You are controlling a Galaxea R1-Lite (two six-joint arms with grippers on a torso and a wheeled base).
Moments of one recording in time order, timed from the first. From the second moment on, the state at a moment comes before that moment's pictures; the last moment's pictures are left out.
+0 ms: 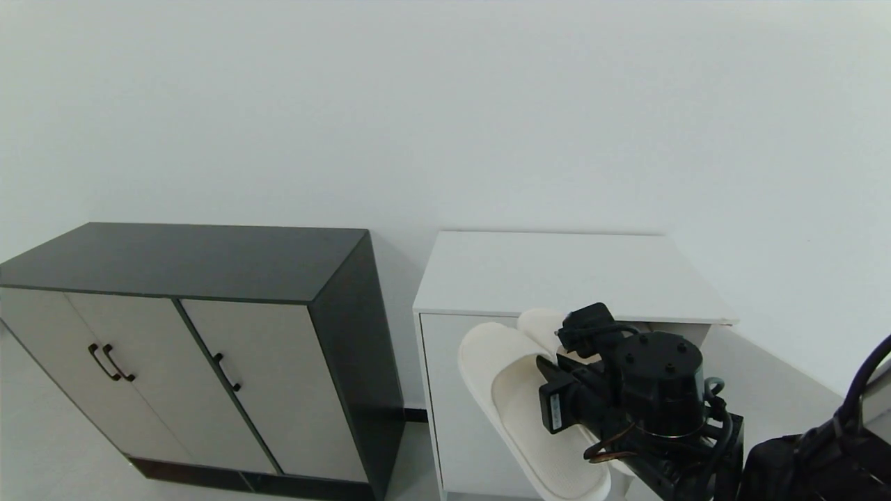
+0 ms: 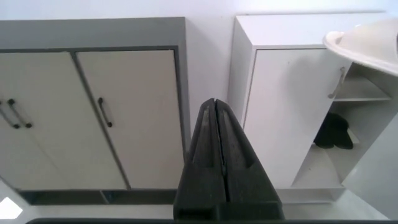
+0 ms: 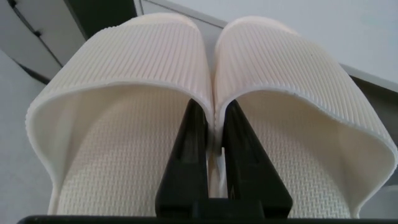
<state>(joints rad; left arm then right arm) 0.00 0.00 0.00 0.00 -0.03 0.02 0.82 1.91 -0.60 -1.05 -0.41 0.09</state>
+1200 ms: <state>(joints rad) 0.00 0.00 0.00 0.00 -0.03 0.02 0.82 1.94 -0.57 -1.16 -0.39 0.07</state>
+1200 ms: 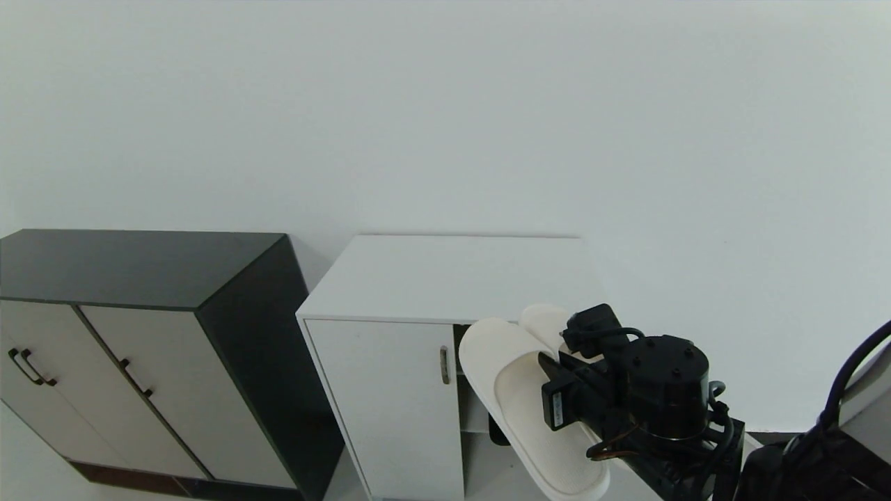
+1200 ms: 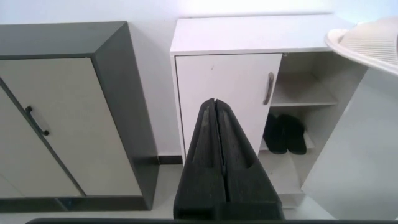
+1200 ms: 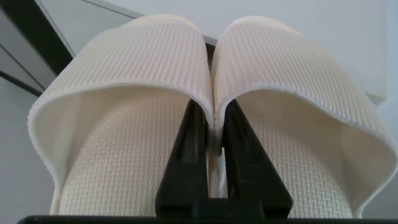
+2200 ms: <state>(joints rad) 0.00 0.00 0.00 0.00 -0.03 0.02 0.83 1.94 -0.46 -1.31 -0.38 0.04</state>
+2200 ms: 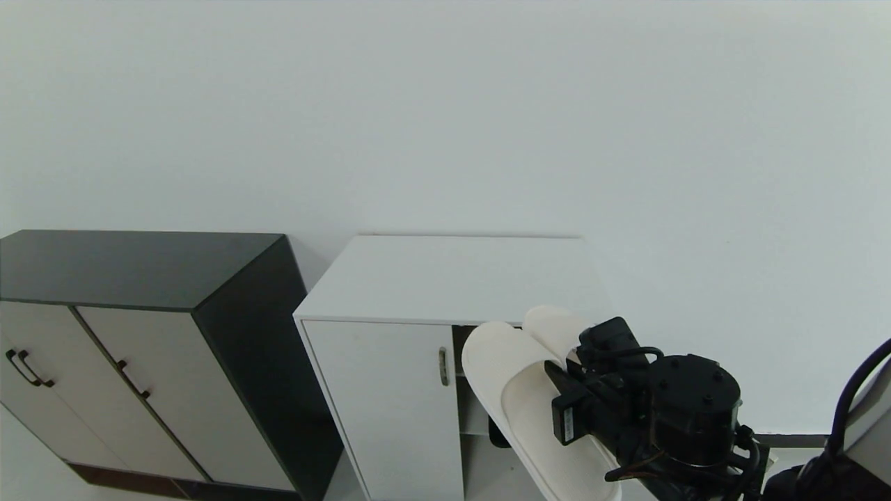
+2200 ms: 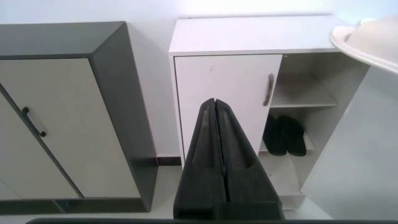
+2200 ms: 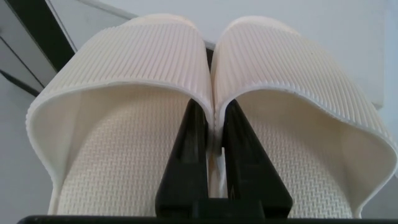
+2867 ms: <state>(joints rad) 0.00 0.00 0.00 0.00 -0.03 0.02 0.83 1.96 -0.45 -1.33 -0.38 0.04</state>
